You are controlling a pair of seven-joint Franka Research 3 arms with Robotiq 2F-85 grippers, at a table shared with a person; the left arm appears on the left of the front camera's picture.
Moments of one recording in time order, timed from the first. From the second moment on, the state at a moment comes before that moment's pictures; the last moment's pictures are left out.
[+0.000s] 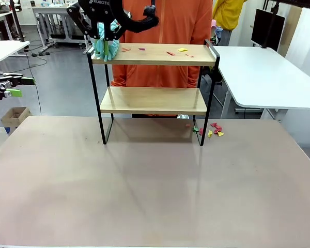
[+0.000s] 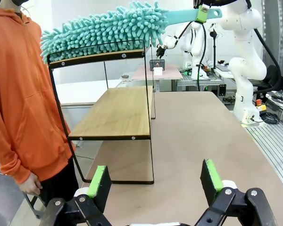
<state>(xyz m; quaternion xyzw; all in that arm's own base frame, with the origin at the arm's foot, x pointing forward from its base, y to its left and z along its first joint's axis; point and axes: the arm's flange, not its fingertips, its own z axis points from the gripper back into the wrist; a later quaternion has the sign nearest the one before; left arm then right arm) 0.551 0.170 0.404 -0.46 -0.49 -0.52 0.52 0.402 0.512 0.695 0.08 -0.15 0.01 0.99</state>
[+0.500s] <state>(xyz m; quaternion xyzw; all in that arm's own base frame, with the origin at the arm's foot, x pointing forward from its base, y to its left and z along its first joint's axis) 0.551 0.170 0.404 -0.46 -0.49 -0.52 0.52 0.416 0.492 0.695 0.08 -0.14 -0.01 0.99</state>
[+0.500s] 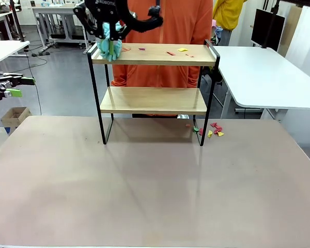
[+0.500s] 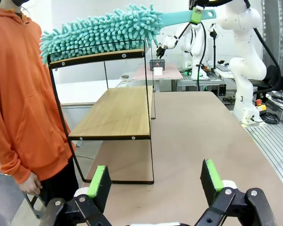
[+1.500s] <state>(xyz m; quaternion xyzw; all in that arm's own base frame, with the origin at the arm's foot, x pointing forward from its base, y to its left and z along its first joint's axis) 0.551 0.170 0.404 -0.46 -0.49 -0.52 0.52 0.435 0.316 0.673 0.05 -0.08 -0.08 0.99</state>
